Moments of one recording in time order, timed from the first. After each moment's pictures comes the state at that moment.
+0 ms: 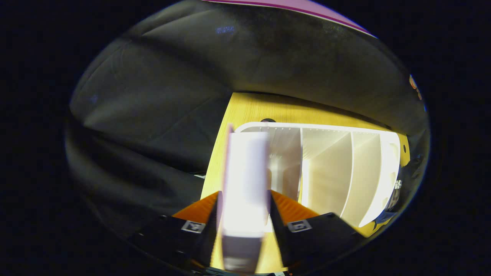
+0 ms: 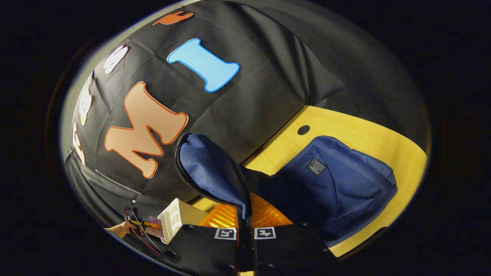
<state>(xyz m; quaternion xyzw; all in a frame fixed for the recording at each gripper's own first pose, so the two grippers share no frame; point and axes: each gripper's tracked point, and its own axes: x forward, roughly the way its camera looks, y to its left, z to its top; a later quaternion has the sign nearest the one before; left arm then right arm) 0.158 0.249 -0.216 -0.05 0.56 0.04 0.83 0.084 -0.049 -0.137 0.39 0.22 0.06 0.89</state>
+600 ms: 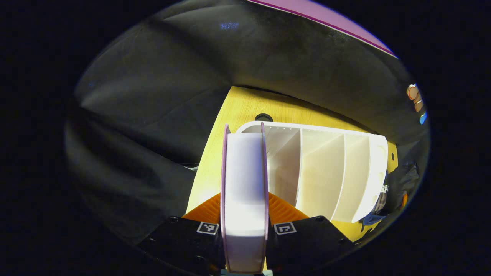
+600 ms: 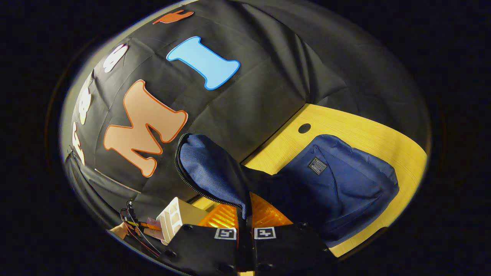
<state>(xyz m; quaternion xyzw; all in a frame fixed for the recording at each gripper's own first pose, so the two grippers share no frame) 0.139 0.258 -0.220 -0.11 0.56 0.02 0.82 0.086 -0.046 -0.140 0.38 0.23 0.07 0.89</state>
